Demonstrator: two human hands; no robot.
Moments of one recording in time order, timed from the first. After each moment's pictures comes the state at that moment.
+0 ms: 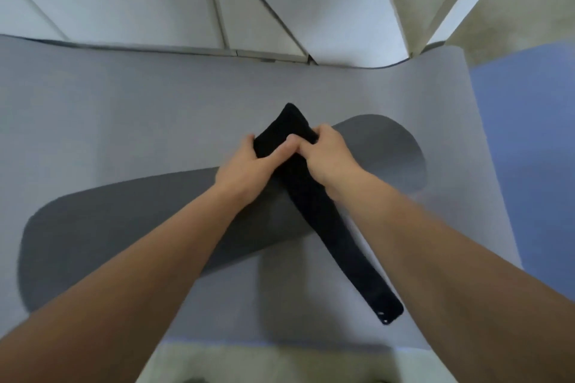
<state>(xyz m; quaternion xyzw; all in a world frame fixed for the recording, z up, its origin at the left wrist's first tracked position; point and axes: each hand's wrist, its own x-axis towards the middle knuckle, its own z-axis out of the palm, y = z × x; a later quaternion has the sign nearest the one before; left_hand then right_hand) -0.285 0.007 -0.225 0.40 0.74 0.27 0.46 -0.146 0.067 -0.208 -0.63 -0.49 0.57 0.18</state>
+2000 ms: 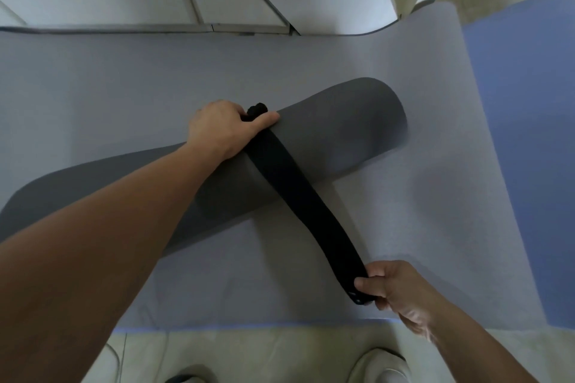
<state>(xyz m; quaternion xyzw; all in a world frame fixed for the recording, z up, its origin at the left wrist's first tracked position) -0.300 0.057 -0.244 0.56 0.80 0.06 0.22 0.030 -0.096 -0.273 -0.65 -0.31 0.69 0.03</state>
